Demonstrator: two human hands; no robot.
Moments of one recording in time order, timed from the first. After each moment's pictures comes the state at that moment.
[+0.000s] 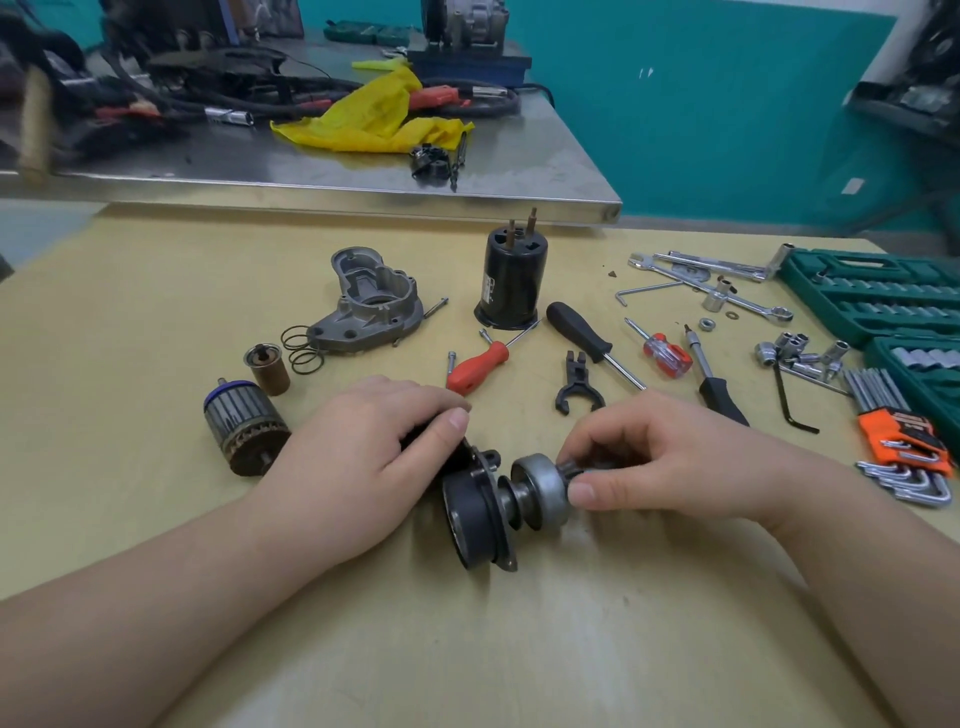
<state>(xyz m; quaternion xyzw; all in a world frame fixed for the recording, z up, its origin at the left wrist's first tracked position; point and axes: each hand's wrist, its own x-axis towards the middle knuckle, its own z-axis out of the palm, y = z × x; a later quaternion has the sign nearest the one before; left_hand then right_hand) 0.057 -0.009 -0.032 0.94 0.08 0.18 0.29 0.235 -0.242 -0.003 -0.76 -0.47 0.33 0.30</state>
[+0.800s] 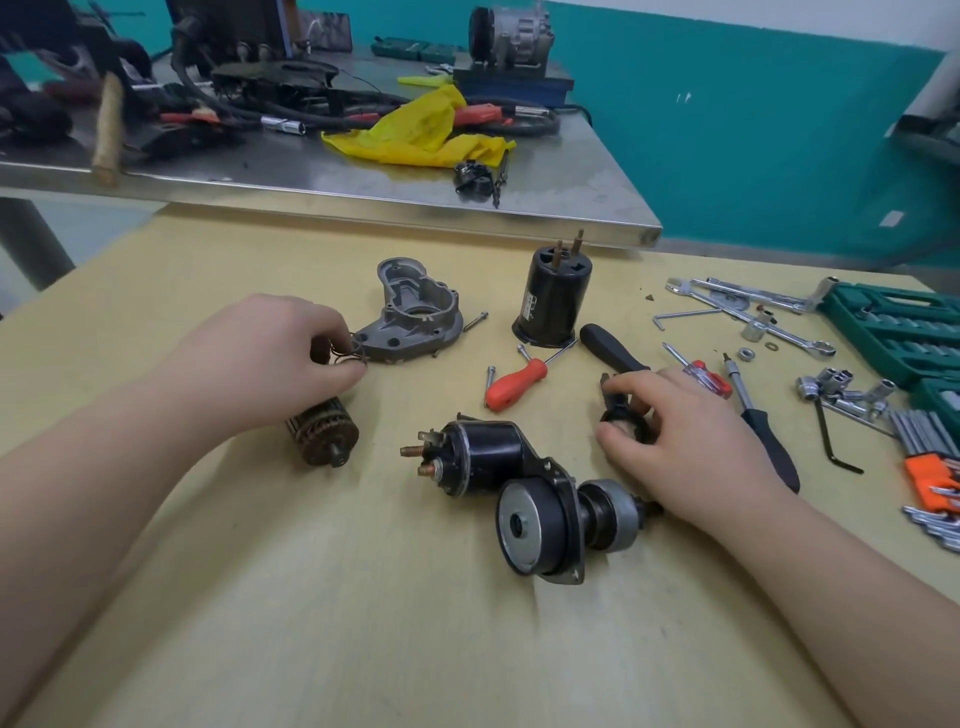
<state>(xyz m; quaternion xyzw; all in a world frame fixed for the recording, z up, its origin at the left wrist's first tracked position) 0.055 0.108 -0.005 0.95 0.25 0.13 0.12 0.240 -0.215 -0.033 -0.91 -0.34 -0.04 0.22</state>
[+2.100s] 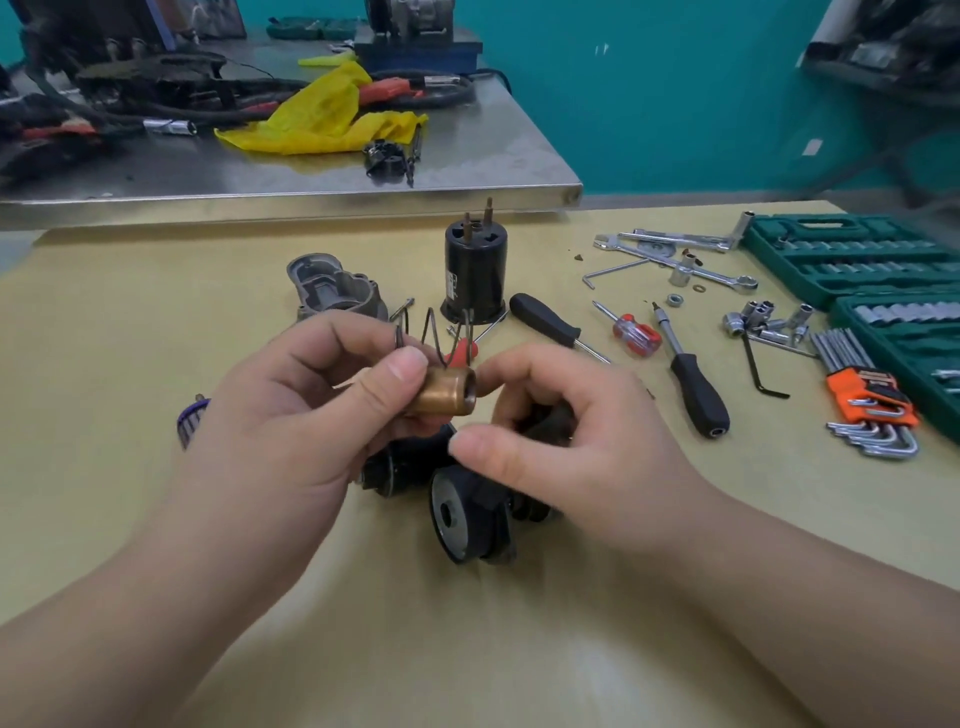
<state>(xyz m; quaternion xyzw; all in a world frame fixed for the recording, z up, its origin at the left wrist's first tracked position) 0.052 -0.034 0.005 0.63 0.06 0.26 0.73 0.164 -0.212 0.000 -0.70 -0.41 0.14 0.57</state>
